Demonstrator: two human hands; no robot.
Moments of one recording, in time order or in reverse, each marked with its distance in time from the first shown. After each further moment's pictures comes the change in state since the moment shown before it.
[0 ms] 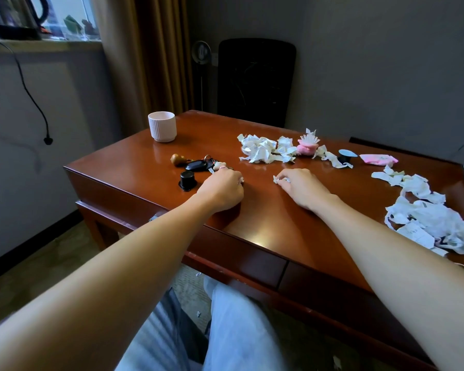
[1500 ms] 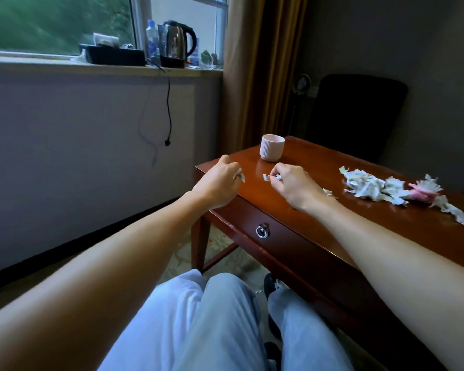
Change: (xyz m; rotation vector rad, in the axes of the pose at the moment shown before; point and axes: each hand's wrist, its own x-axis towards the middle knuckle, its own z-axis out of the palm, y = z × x) left_hand -0.142 -0.167 -0.131 -0.038 0.403 -0.091; right_hand 0.002 -0.258 0.037 0.082 0.113 -0.521
